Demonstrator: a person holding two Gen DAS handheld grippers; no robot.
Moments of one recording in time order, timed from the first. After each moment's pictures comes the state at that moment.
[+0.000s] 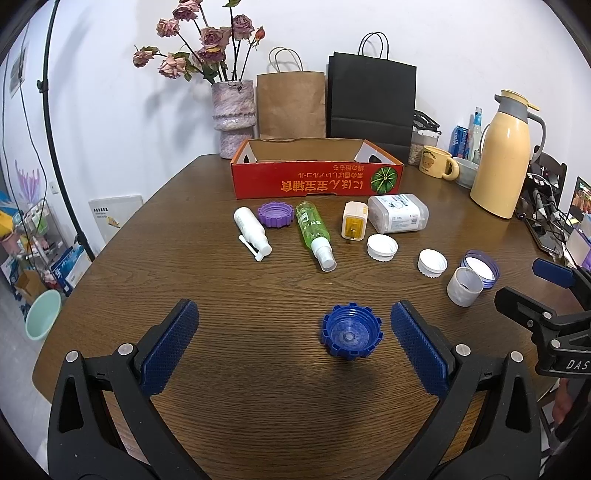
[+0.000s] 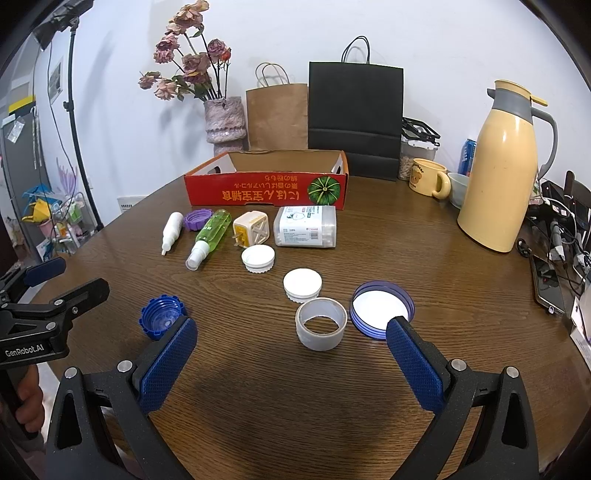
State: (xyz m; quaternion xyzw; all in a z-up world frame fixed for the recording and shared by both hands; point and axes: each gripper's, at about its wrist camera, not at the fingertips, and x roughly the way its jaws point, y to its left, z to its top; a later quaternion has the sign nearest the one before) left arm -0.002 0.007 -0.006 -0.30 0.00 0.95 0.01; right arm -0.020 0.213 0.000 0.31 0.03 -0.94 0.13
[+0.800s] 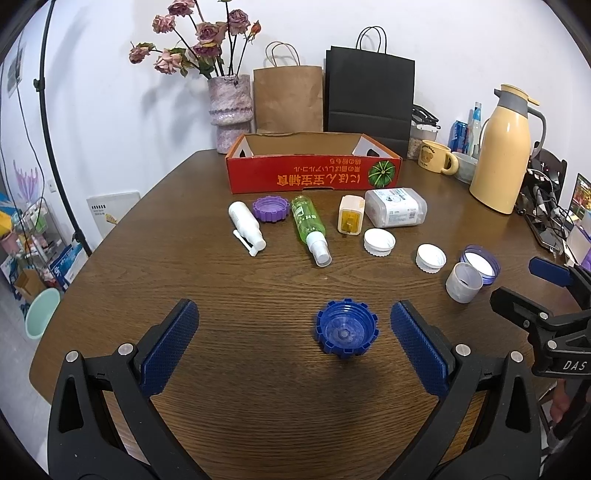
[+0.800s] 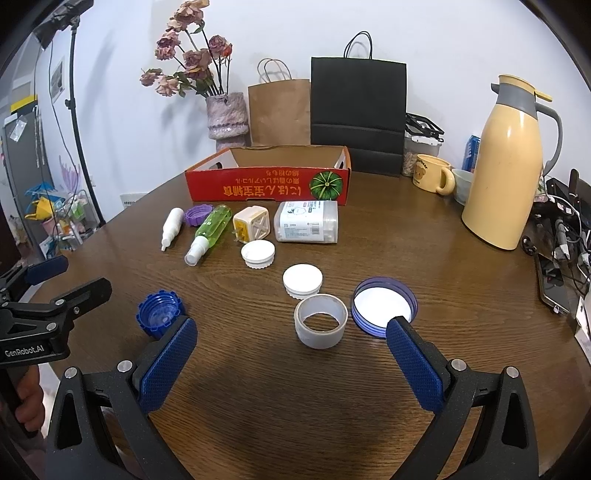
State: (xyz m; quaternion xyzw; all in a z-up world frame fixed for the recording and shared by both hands) left arm -0.003 0.015 -0.013 -0.31 0.00 0.95 0.01; right arm -0.023 0.213 -0.007 0.32 0.04 -0.94 0.13
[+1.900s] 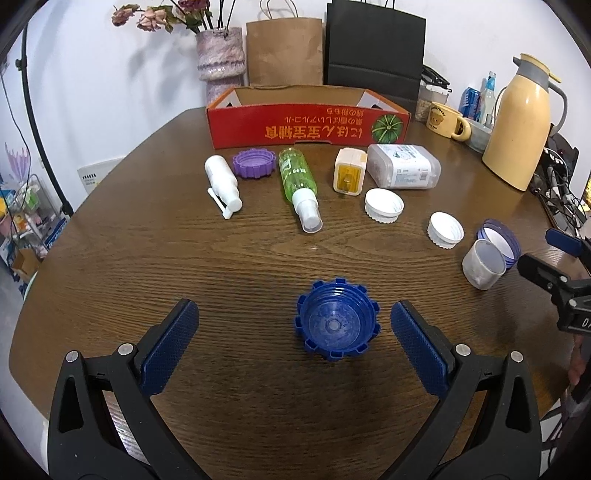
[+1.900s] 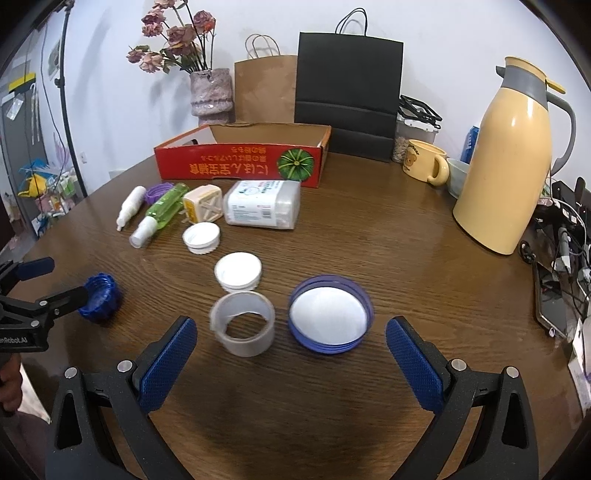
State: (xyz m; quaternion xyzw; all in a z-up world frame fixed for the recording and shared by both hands) left arm -0.045 0.030 -0.046 -0.39 -0.01 0.92 0.00; right arm -0.073 0.261 -0.024 0.35 0.07 -0.92 0.13
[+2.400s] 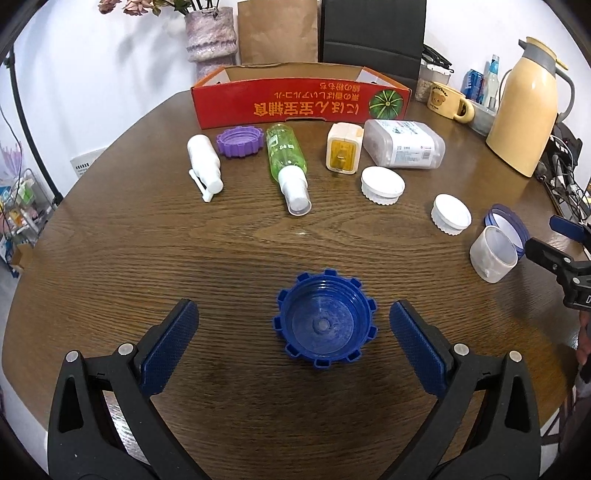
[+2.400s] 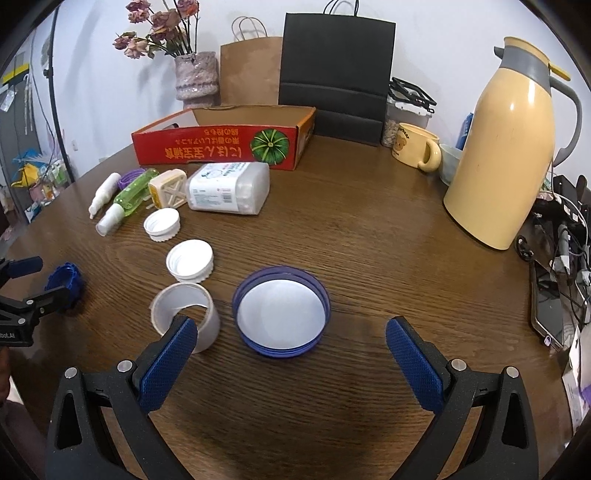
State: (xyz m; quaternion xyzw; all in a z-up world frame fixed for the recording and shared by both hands) left arm -0.061 0.041 -0.063 -0.43 -0.01 0.91 0.01; right arm -0.100 0.285 -0.036 0.38 0.09 -0.91 0.13
